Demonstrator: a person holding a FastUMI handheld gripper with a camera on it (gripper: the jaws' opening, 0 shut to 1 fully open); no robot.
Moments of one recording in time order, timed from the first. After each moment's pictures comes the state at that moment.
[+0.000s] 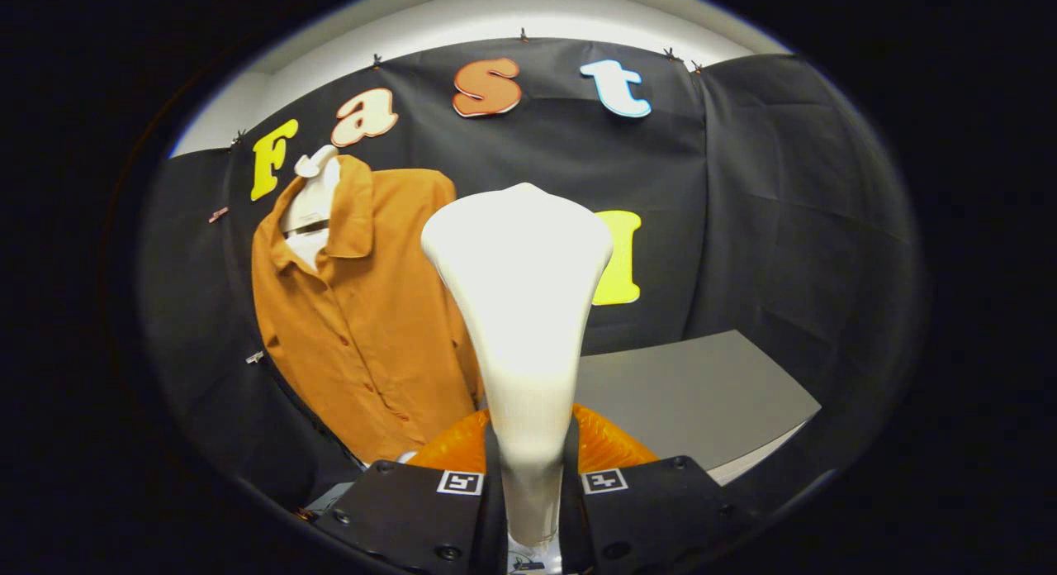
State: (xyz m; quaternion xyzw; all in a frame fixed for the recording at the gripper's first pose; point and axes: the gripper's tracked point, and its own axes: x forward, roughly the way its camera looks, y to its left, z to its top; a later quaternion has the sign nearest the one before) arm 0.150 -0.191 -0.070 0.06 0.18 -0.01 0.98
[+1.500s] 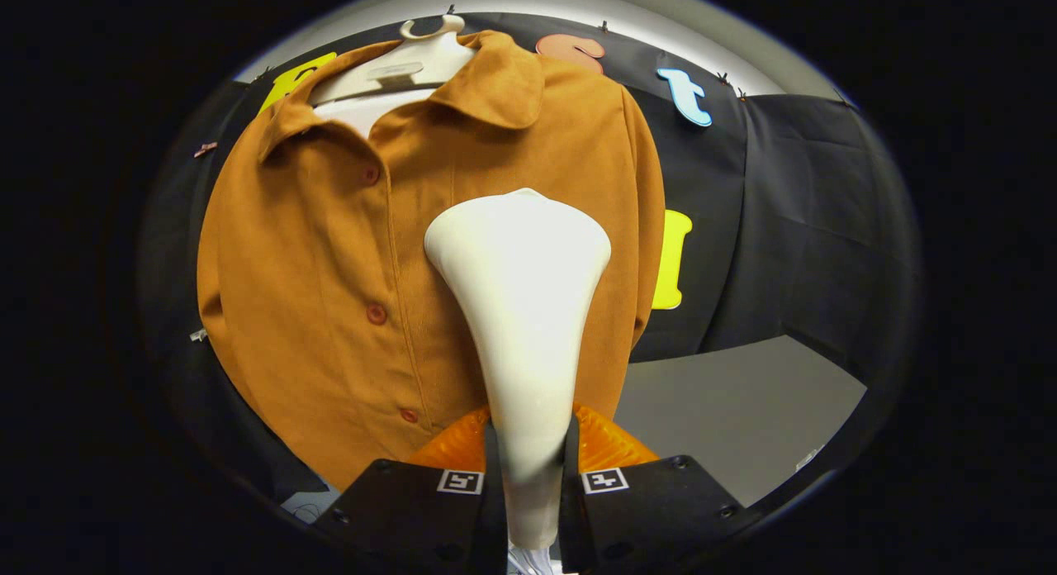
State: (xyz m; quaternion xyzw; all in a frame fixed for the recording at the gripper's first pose) arm 0.264 -0.036 -0.191 -0.02 0.18 -0.07 0.98
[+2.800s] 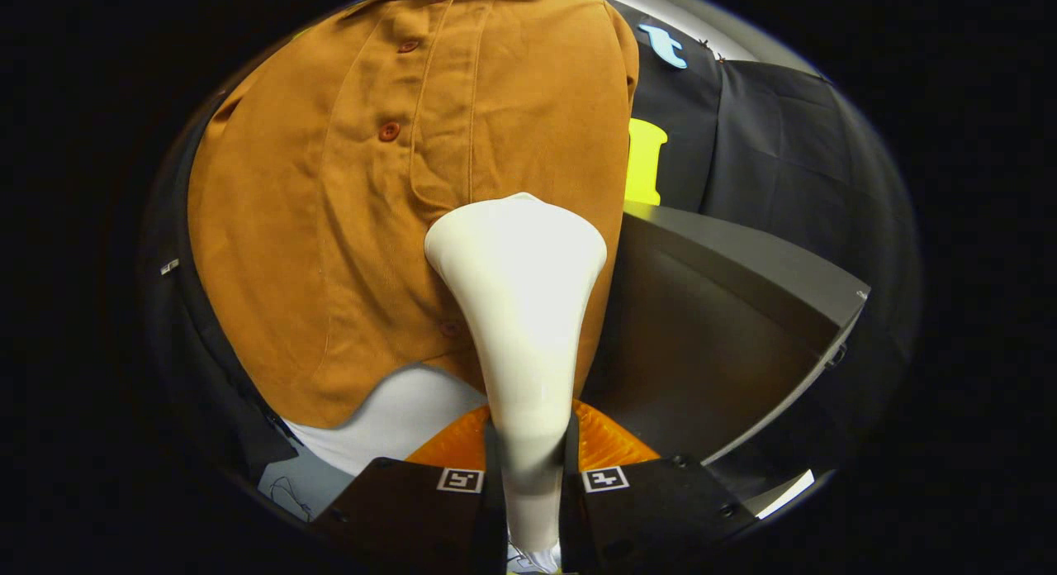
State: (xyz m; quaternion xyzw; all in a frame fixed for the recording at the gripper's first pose) arm 0.179 -0.031 -0.385 -0.03 0.26 -0.13 0.96
